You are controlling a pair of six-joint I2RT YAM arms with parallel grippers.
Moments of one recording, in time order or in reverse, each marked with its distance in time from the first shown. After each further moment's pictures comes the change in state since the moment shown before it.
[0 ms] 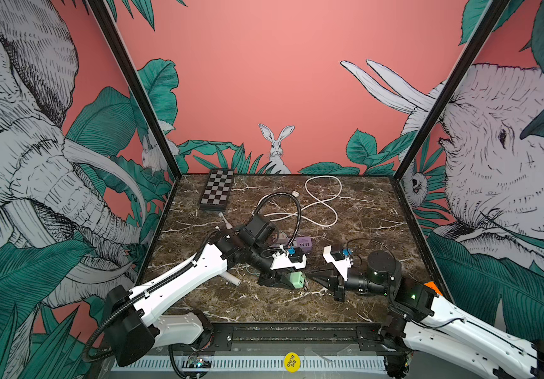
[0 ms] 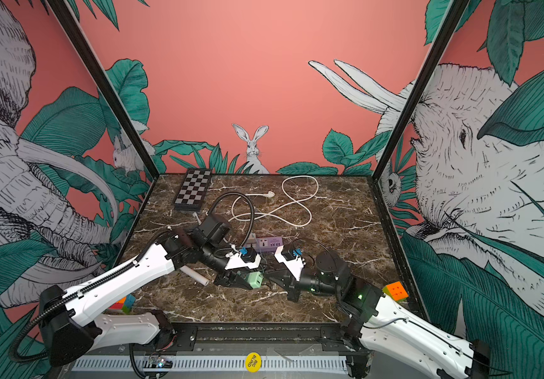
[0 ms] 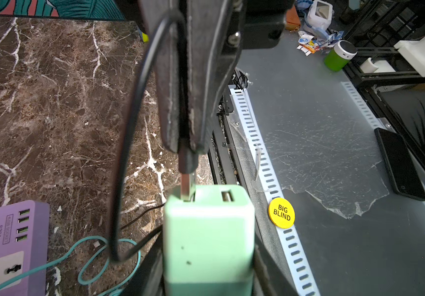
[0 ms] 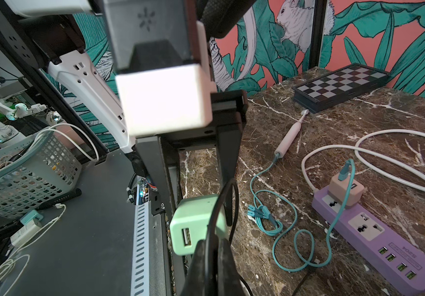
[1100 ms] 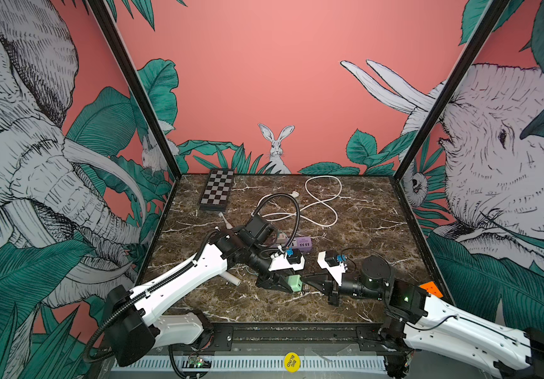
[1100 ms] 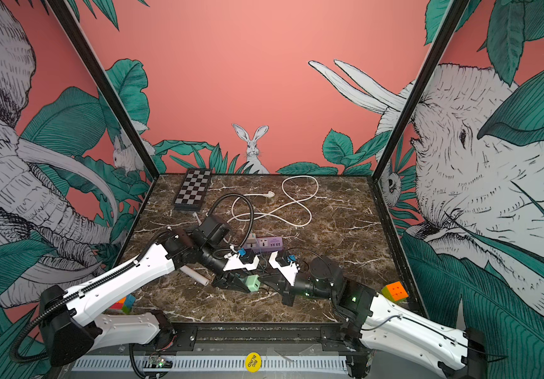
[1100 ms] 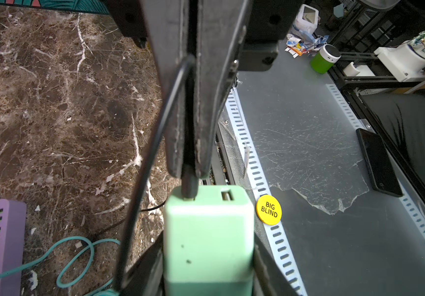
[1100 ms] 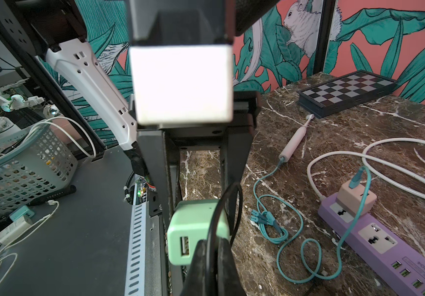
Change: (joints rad) left arm 0.008 0.000 -0.011 -0.033 0.043 0.010; right arm 0.096 0.033 -0.048 0.103 0.092 0.009
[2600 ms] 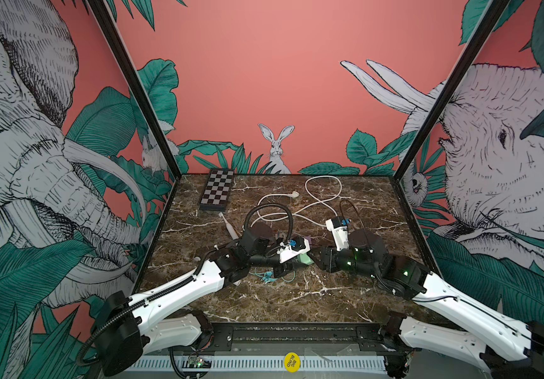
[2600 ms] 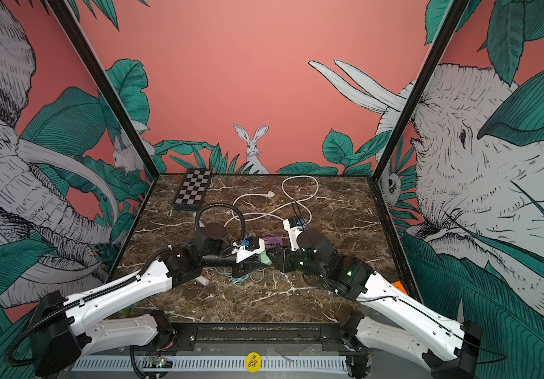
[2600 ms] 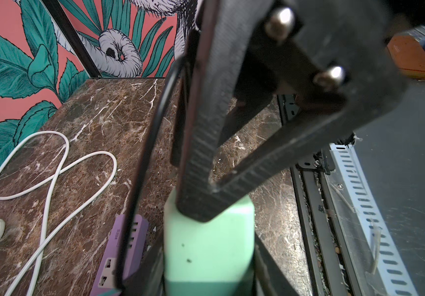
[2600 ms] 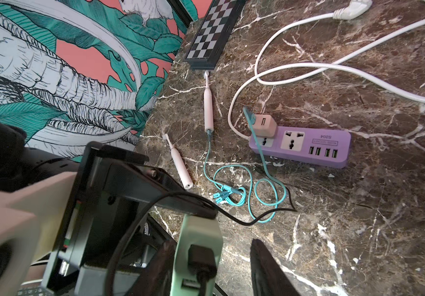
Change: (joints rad) left arm -0.071 -0.099 -0.264 0.761 -0.362 -0.361; right arm -0.135 0.215 0.363 -0.426 0.236 0.551
